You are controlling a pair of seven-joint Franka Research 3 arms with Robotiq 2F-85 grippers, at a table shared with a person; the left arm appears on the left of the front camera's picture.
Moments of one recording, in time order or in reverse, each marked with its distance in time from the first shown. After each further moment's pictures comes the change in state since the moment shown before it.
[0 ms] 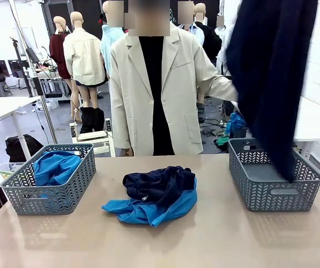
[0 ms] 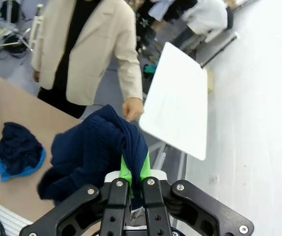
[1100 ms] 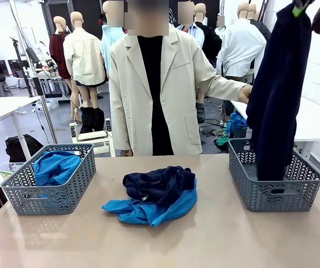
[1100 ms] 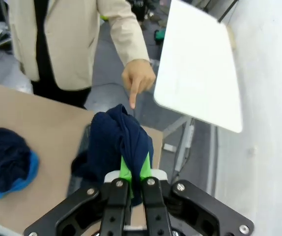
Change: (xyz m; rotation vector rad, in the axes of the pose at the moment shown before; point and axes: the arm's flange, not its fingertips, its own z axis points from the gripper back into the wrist) left arm 0.000 0.000 0.000 -0.001 0.000 0.000; right arm -0.096 -0.024 -0.196 0.066 0.118 -0.190
